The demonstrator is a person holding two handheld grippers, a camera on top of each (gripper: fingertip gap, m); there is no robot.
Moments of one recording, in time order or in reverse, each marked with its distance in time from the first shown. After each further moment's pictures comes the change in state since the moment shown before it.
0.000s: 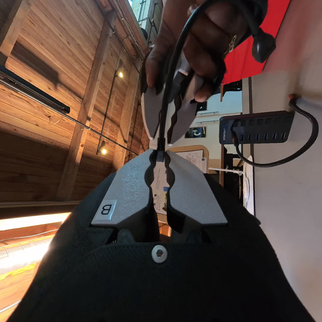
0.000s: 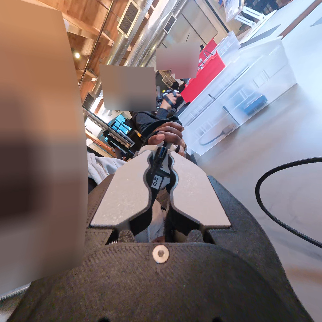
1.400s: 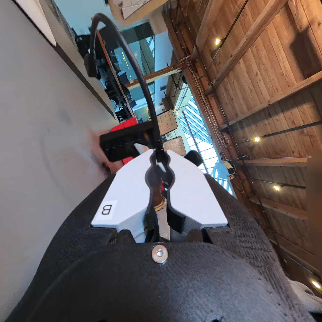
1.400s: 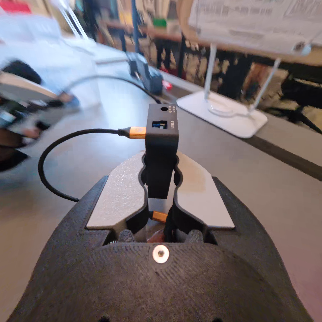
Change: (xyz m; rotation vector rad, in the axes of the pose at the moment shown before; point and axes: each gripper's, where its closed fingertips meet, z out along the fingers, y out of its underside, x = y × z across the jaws) left arm 0.075 0.073 0.007 -0.066 0.244 -3.077; right arm 0.142 -0.047 -0.089 0.045 0.958 -0.780
